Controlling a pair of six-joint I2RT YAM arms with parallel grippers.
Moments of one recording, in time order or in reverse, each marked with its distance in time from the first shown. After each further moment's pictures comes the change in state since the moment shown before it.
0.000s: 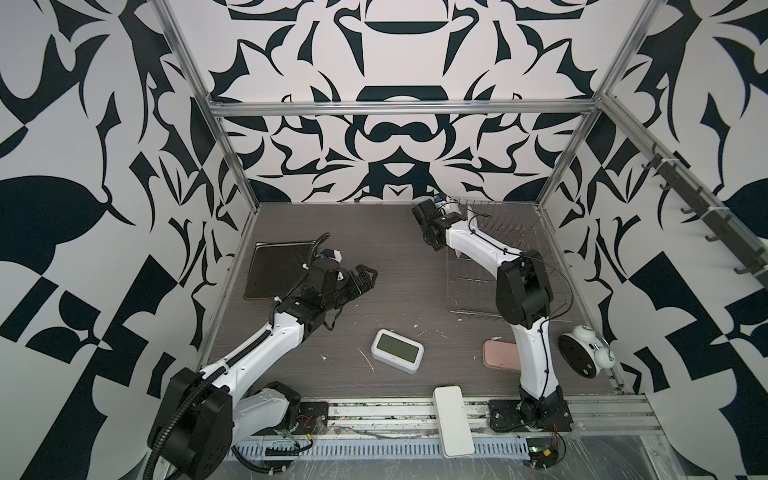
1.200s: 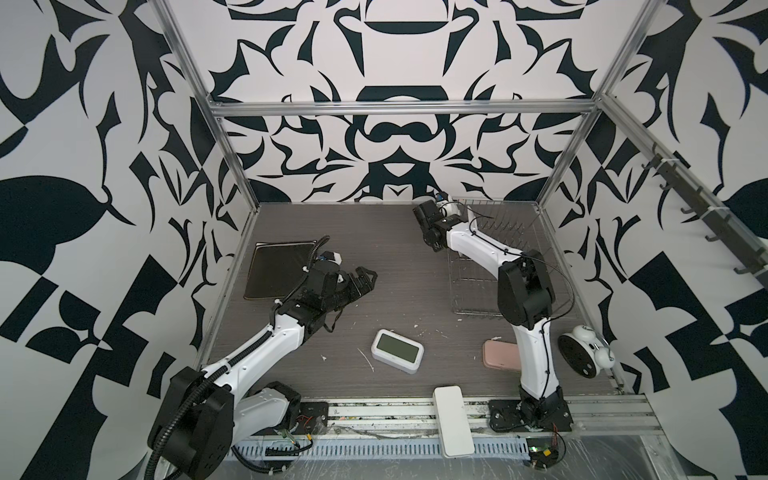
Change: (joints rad) left arm 0.000 0.002 -0.032 0.034 0.001 -0.008; right arm 0.016 -0.024 -0.042 0.089 0.072 -0.036
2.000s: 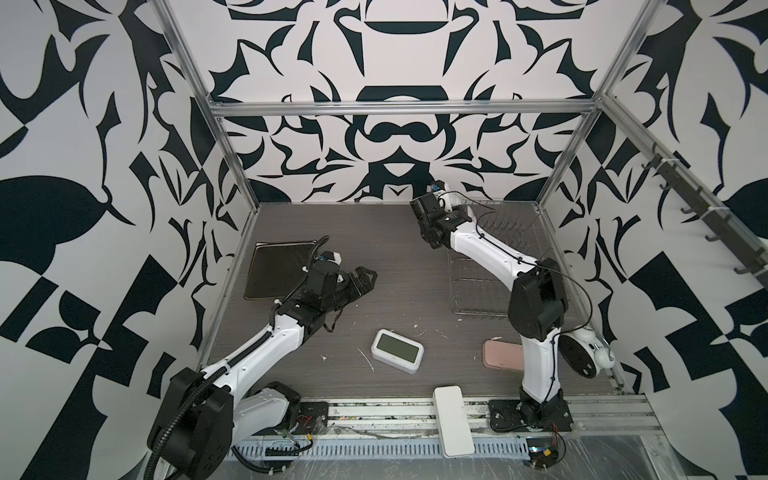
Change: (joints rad) left arm 0.000 -0.006 0.000 0.002 0.000 -0.002; right arm 0.063 -0.129 -0.004 0.032 0.064 -0.105
